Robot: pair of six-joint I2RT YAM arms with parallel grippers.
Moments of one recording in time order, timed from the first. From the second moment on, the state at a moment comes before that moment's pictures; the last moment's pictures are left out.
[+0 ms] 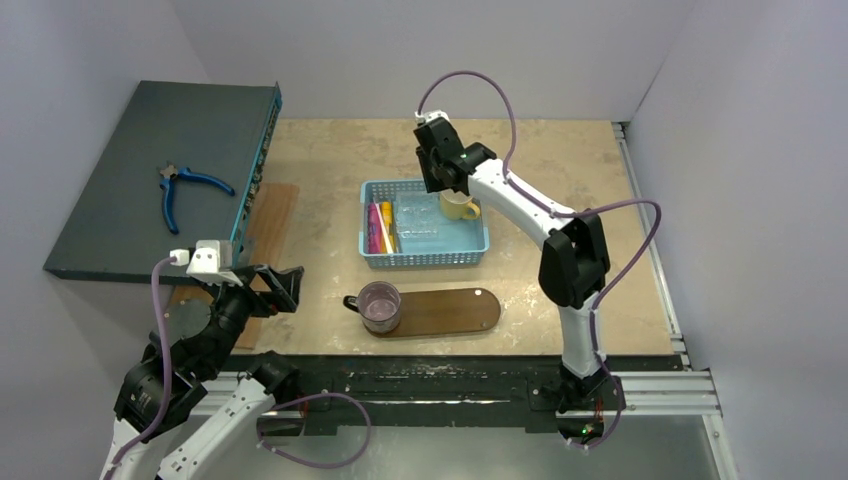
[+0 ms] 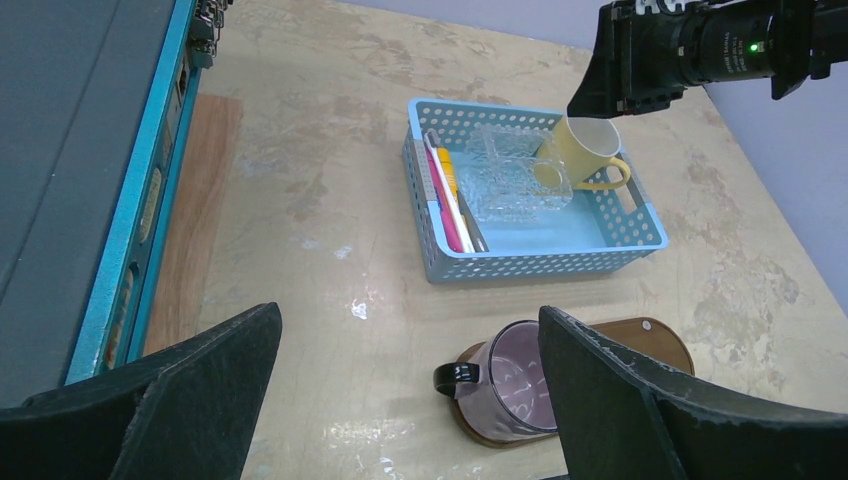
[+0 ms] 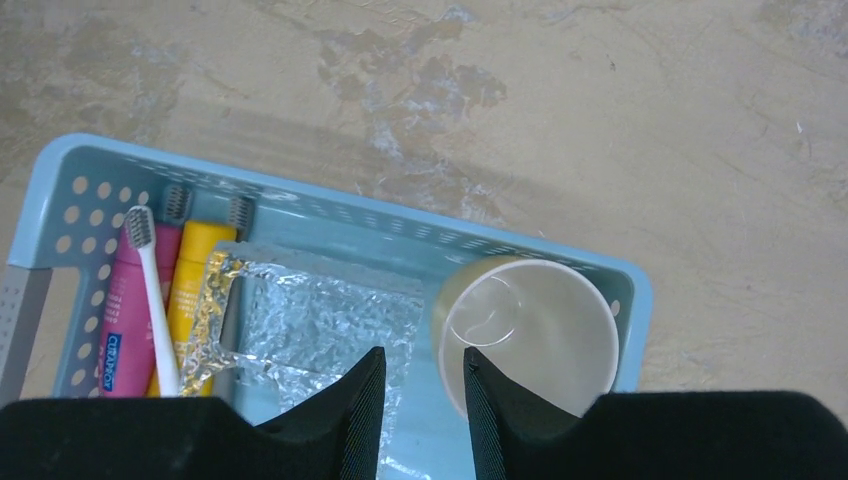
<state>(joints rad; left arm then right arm) -0.58 0.25 0.92 -0.87 -0.38 -0.38 0.66 2.03 1.88 -0.67 0.33 0.23</state>
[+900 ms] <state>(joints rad) -0.58 0.25 0.92 -0.87 -0.38 -0.38 0.59 2.12 1.91 -0.65 0.32 0.28</state>
